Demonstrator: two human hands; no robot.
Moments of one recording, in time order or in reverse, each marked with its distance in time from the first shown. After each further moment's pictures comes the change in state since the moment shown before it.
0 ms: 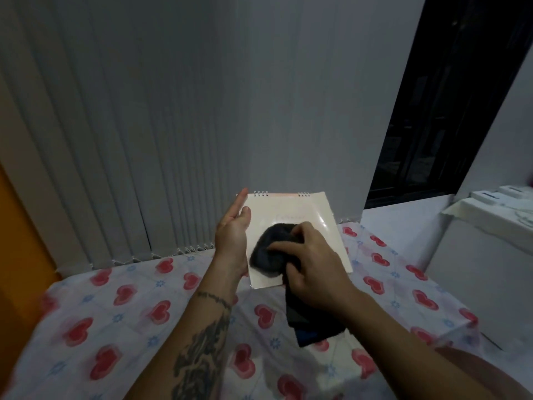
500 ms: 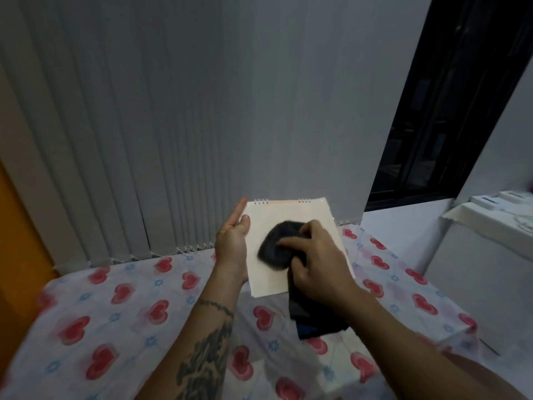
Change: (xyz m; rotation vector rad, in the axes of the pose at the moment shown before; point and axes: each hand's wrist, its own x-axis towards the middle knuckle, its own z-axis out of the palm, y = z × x) left_hand 0.003 -0.015 -0.009 -0.077 0.013 -0.045; right_hand 0.008 0.014 0.004 0.006 0.031 0.083
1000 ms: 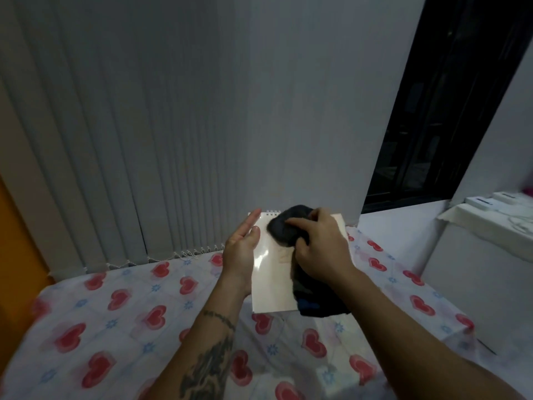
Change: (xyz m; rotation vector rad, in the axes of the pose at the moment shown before) left_hand -0.012 -0.007 0.008 0.083 -0.085 -0.008; right_hand 0.029 0.012 -0.004 -0.007 0.083 0.150
